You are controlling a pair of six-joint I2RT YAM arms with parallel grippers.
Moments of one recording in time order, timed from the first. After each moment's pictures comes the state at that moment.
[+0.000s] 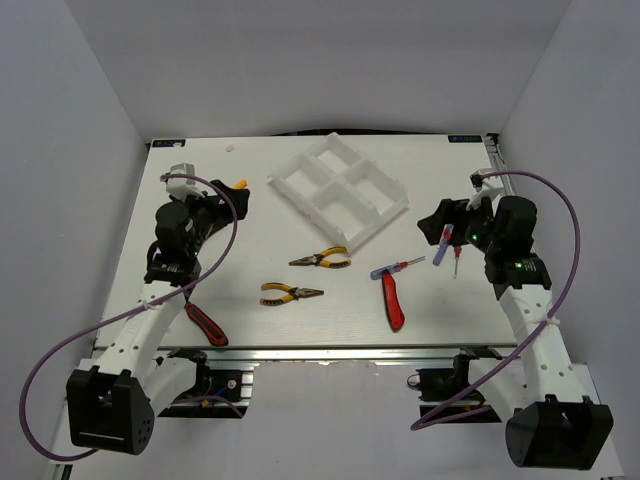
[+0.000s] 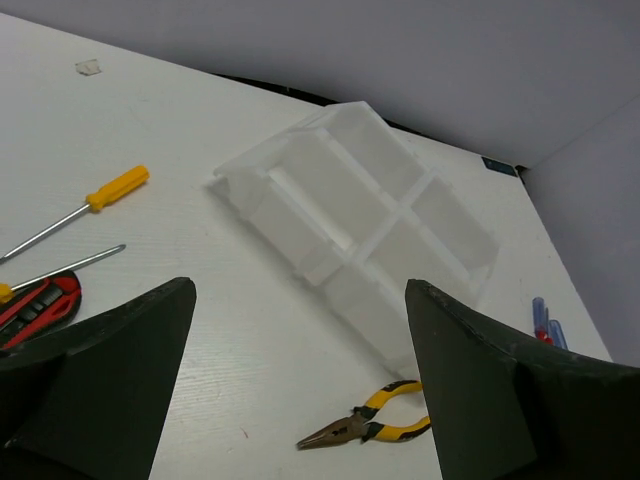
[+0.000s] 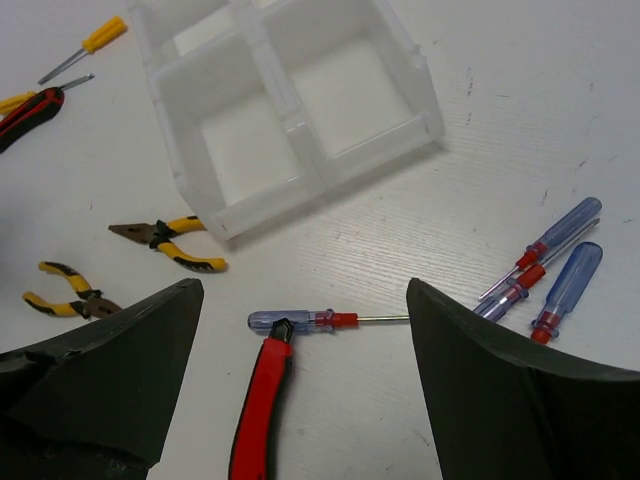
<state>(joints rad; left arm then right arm) -0.14 0.99 0.67 0.26 0.11 -0.47 0.01 0.90 0.81 -0.30 -0.45 0.10</state>
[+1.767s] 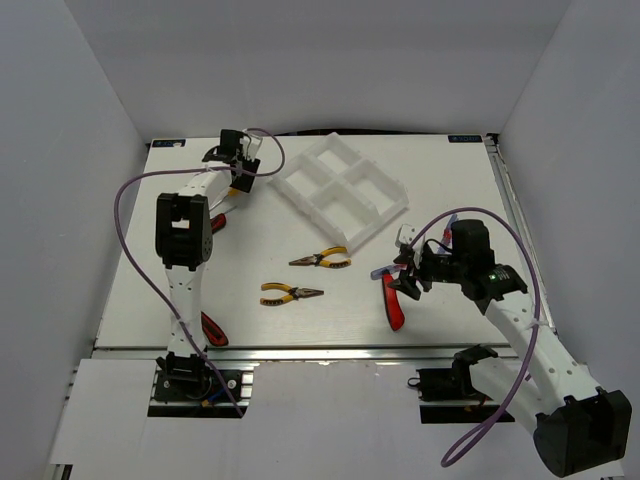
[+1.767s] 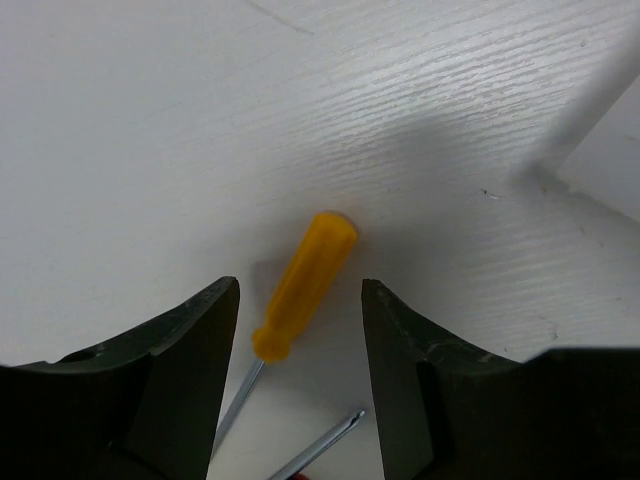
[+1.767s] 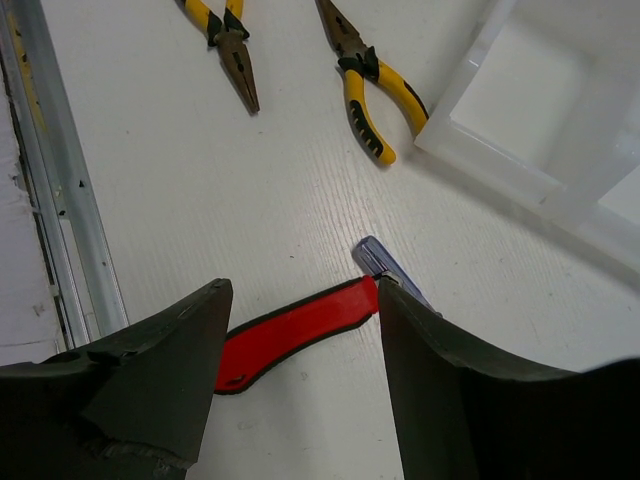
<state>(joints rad) -0.13 2.33 1.89 -0.42 -0.11 0.29 0.32 0.87 0.68 -0.51 -0.77 -0.67</state>
